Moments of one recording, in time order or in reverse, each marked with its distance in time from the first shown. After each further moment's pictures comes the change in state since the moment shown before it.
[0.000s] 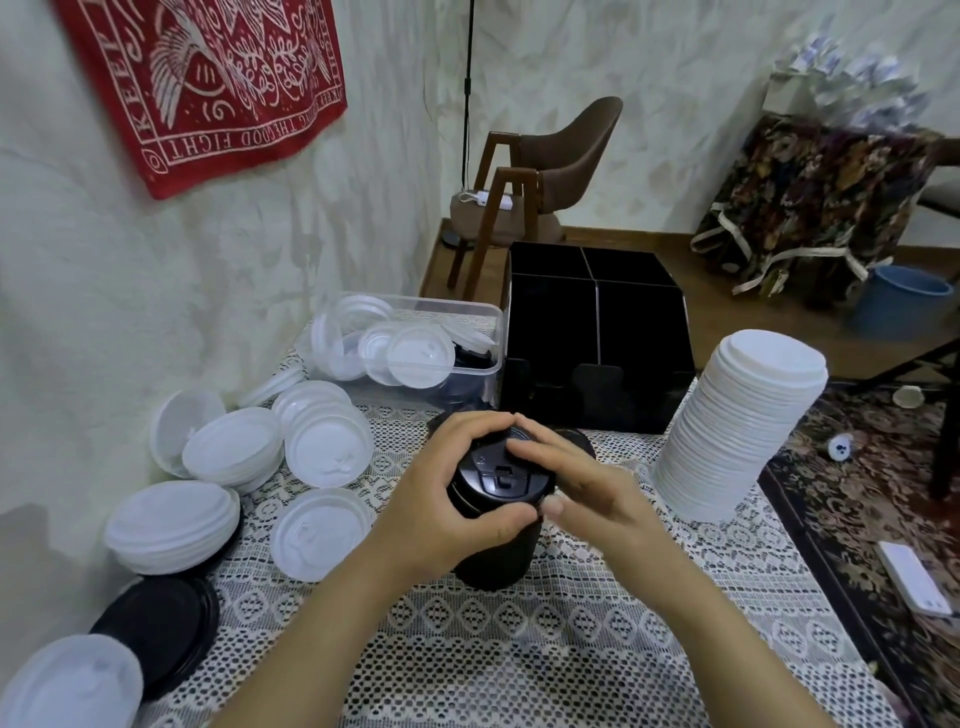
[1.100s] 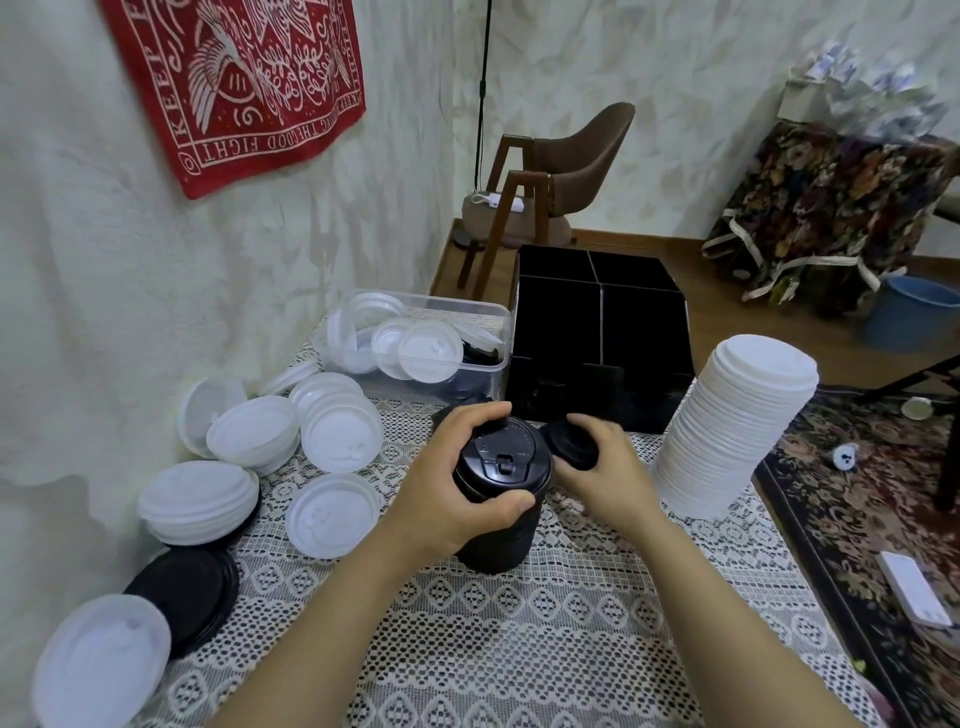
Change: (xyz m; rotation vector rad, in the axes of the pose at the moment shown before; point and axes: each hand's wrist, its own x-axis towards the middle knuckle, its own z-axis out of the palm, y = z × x) left_hand -0.003 0.002 0.004 -0.061 0.029 -0.119; right_hand 0.031 0.056 -0.032 -0.653 0.328 0.403
